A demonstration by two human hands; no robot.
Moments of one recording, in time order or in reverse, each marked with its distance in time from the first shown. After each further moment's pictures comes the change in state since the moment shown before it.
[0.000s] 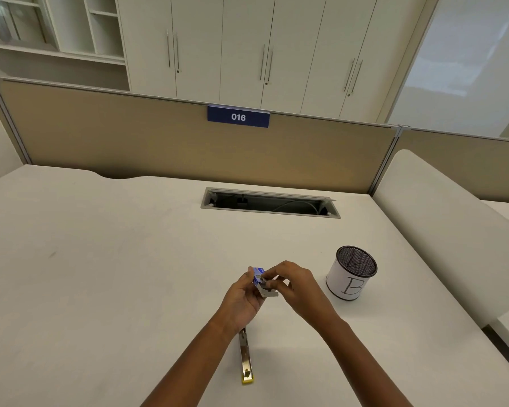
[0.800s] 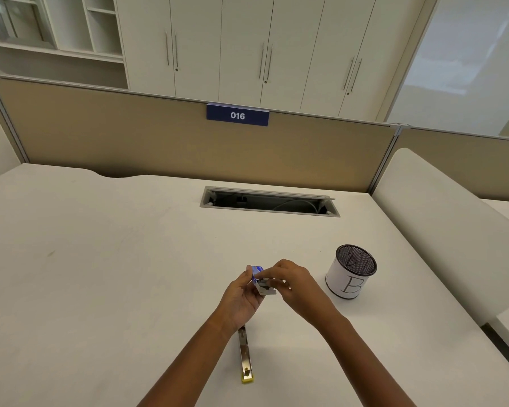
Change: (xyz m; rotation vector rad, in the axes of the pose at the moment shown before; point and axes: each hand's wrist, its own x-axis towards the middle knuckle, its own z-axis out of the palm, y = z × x) left_hand 0.002 0.002 -0.001 0.001 0.027 0.004; right_hand -0.001 -0.007 -0.005 -0.077 -0.081 -0.025
